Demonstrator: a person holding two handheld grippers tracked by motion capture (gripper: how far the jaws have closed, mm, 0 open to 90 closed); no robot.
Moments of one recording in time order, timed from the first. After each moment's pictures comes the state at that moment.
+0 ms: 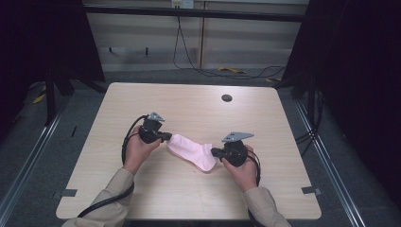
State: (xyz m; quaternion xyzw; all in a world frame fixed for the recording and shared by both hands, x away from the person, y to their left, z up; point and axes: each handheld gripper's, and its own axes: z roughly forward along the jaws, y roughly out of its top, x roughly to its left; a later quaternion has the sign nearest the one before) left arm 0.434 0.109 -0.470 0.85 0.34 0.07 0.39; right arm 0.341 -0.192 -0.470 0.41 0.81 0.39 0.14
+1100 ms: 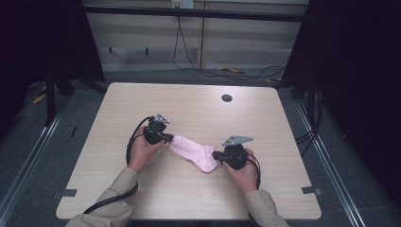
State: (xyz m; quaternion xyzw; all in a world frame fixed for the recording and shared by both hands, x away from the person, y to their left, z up) left arm 0.439 0.099 -0.483 0.87 0.33 0.09 0.35; right arm 0.337 -0.195 -0.484 0.41 0.82 0.38 0.14
